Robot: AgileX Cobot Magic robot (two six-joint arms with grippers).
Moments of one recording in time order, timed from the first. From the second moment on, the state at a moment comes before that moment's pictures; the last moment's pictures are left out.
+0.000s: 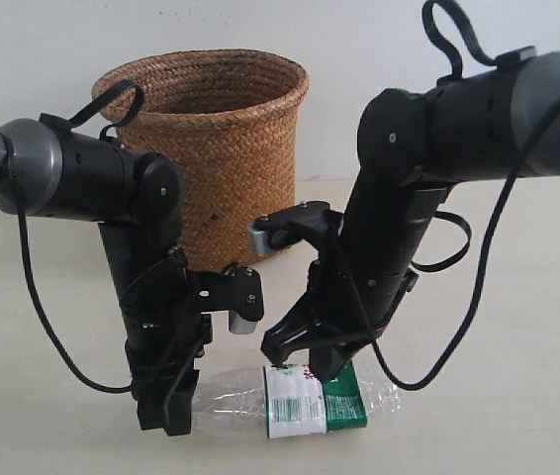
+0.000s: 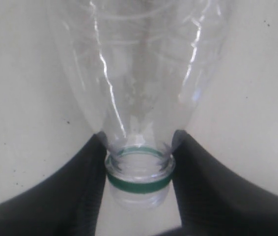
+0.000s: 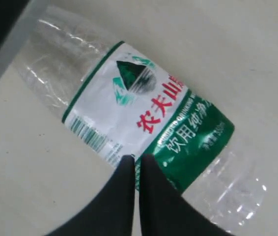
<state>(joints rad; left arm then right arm) -0.56 2.05 -1.33 -0.18 1.06 1.01 0.63 1.86 -1.28 0.29 0.94 -0.28</state>
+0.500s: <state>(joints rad) -0.56 2.05 -1.33 -0.18 1.06 1.00 0.65 1.91 -1.28 0.22 0.84 -0.24</state>
